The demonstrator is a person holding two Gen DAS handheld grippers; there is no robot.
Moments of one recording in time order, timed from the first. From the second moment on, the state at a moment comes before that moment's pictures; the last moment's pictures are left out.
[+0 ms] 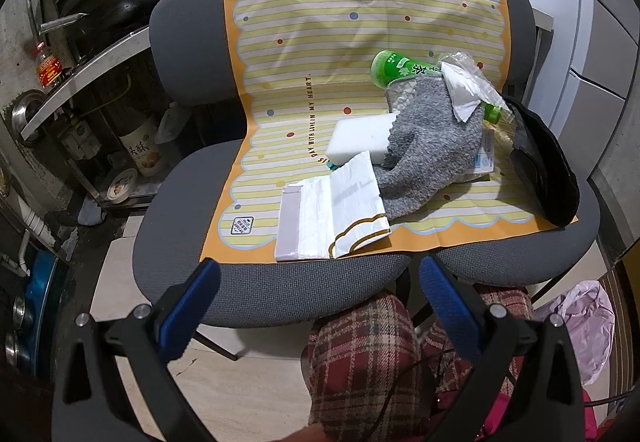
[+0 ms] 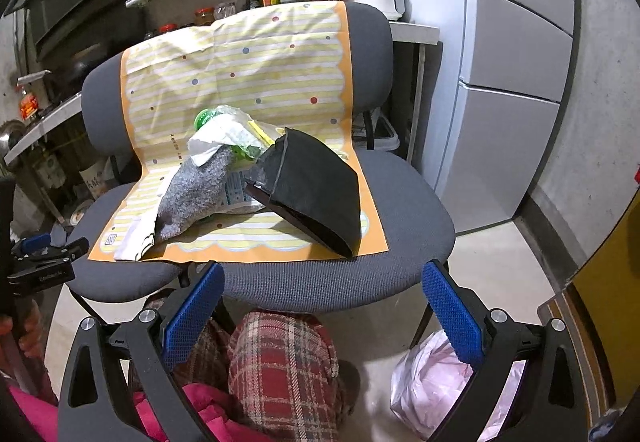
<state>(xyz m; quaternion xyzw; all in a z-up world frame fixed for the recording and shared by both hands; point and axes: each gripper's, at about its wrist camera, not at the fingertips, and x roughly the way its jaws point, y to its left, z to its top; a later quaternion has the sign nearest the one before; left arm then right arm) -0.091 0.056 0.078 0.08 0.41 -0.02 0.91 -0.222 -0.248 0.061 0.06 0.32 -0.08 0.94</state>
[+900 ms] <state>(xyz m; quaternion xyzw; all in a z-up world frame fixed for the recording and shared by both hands) -0.091 0.053 0.079 0.08 0.41 -0.02 0.91 -0.216 -0.249 0.057 0.06 0.32 -0.09 0.94</state>
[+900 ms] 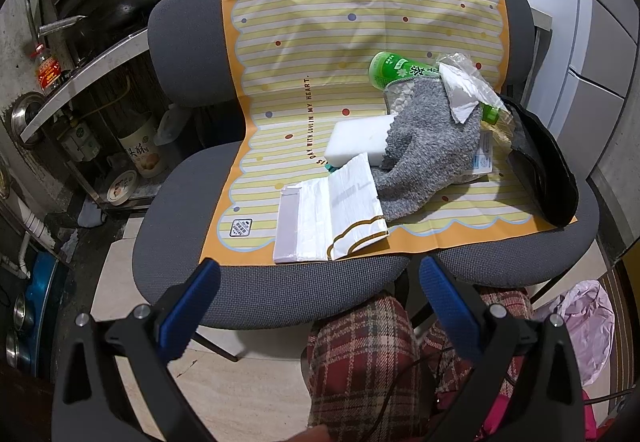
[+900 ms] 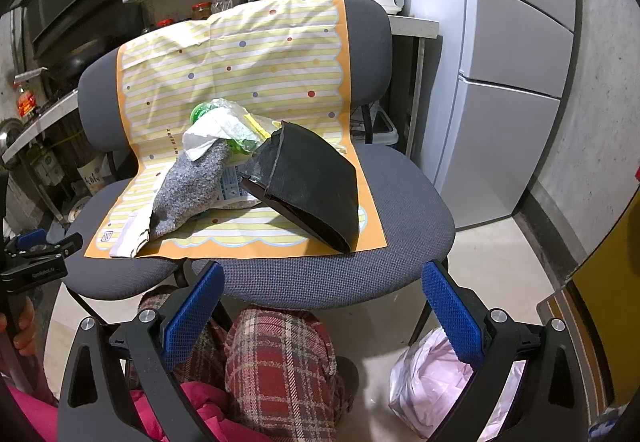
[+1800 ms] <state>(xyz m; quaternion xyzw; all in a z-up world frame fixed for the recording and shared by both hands) -0.091 0.052 0.078 0.08 0.41 -0.02 0.91 -0.216 -0.251 0.056 0.06 0.33 -0.09 0.94</state>
